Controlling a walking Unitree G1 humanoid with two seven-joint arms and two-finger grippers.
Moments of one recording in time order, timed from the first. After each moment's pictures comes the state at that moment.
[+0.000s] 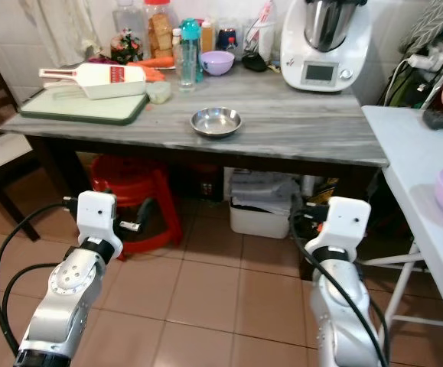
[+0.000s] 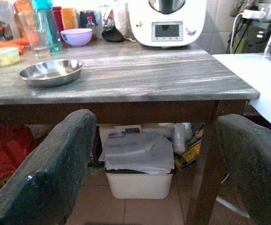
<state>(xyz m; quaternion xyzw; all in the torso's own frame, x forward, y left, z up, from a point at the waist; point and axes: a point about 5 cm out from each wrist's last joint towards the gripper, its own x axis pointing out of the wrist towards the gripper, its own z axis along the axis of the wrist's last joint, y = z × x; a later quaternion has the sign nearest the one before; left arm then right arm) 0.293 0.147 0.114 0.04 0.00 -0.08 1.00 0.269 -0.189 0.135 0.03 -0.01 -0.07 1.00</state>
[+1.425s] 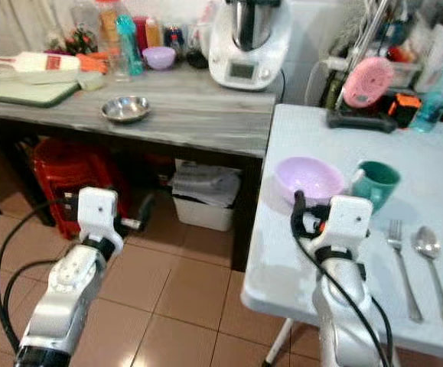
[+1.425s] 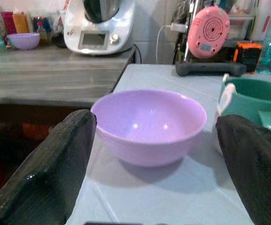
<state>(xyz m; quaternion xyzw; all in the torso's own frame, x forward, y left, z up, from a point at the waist) 0.295 0.144 0.113 0.03 0.00 -0.10 0.99 0.269 -0.193 0.136 0.00 -0.02 -0.08 1.00</state>
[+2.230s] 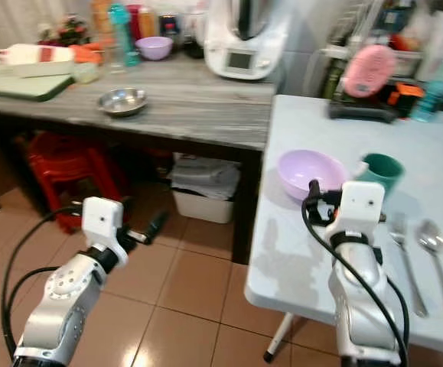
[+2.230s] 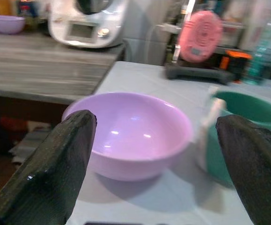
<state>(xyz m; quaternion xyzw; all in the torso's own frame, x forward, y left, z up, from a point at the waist) 0.278 0.131 0.106 -0.02 0.02 -0.22 0.97 0.289 -0.217 0.151 -0.05 -0.02 -0.09 0.99</state>
